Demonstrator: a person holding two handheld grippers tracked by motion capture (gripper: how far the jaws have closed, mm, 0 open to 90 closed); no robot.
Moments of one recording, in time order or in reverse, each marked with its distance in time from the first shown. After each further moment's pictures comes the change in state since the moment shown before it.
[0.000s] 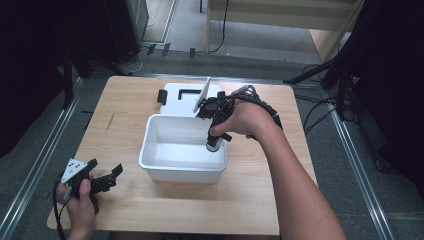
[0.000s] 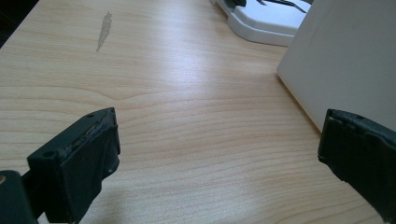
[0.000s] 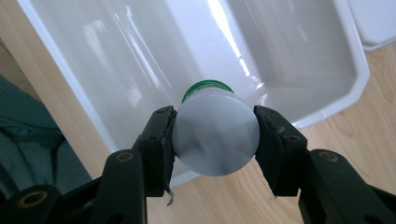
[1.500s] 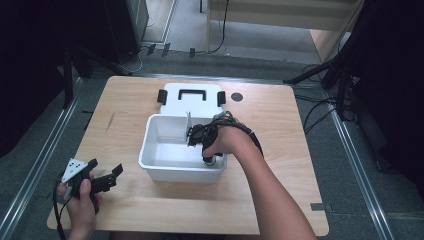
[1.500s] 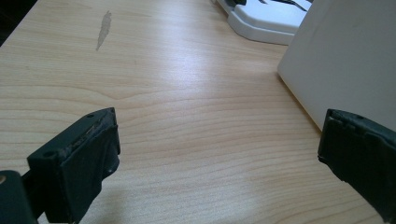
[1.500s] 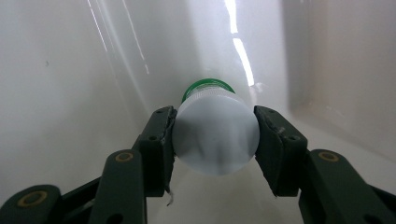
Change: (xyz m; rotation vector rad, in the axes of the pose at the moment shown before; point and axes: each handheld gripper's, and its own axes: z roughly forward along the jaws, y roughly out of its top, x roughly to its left) left arm 0.000 0.000 0.001 0.005 0.003 0.000; right arm 0.011 0.013 0.098 0.139 -0.074 -0.245
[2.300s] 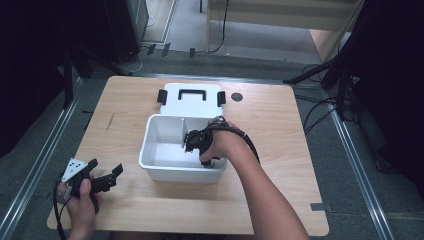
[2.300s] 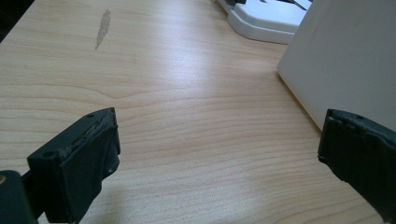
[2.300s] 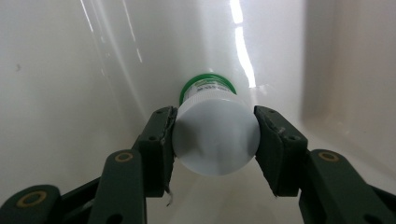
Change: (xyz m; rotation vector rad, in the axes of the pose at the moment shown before) left arm 0.000 0.000 0.000 0.005 -0.003 0.001; right arm 0.006 0.010 0.020 0.058 -0.020 -0.052
